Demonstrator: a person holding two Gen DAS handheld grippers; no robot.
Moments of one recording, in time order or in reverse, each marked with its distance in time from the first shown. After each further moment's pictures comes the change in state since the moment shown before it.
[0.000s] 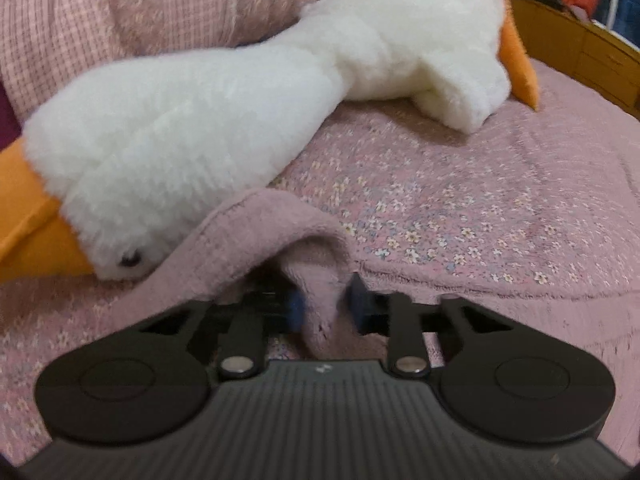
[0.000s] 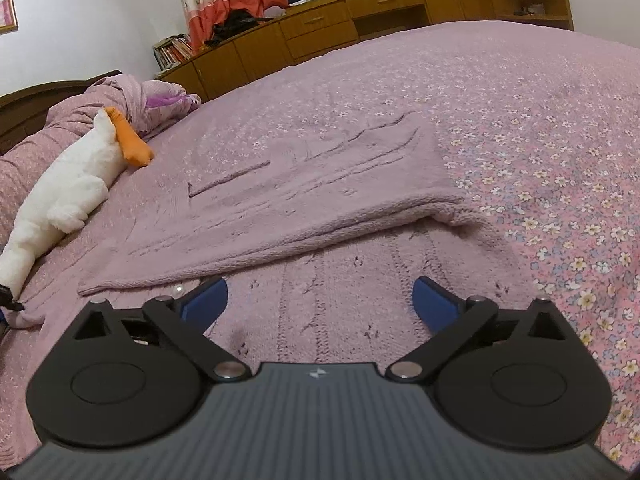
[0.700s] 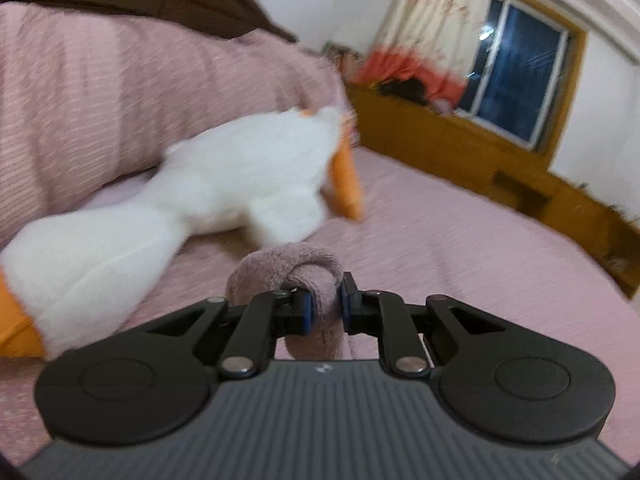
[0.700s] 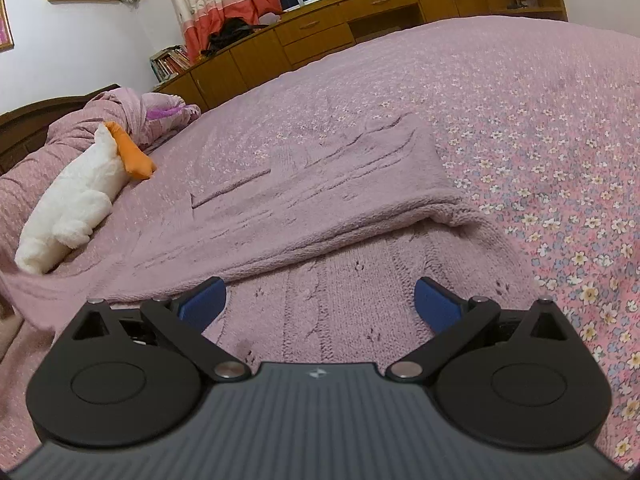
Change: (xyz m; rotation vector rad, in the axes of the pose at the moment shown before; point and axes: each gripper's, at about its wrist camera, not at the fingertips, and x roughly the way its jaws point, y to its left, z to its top) left arm -0.146 -0.035 0.040 -0.002 -0.287 -0.454; right arm -0.002 -0.005 0.004 0.044 -0.013 0.015
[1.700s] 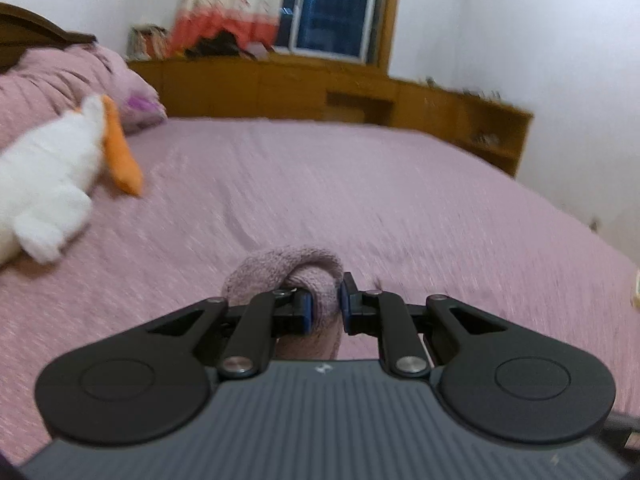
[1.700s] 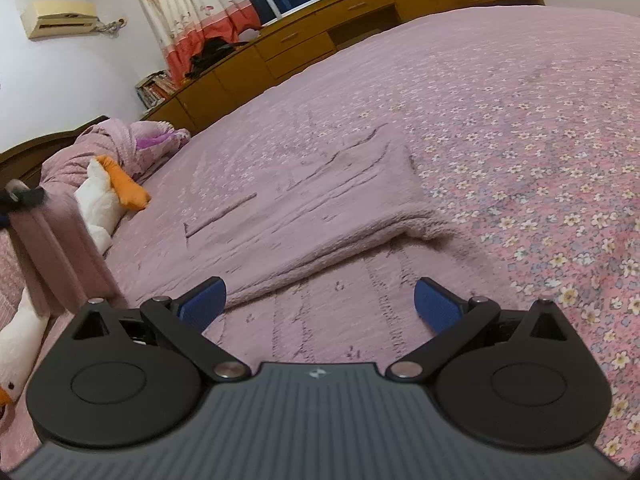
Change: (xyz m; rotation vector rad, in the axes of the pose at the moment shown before) left arm 0.029 -0.208 -0.094 0.373 0.180 -0.383; right arm -0.010 -0.017 0.009 0.117 -0.035 -0.001
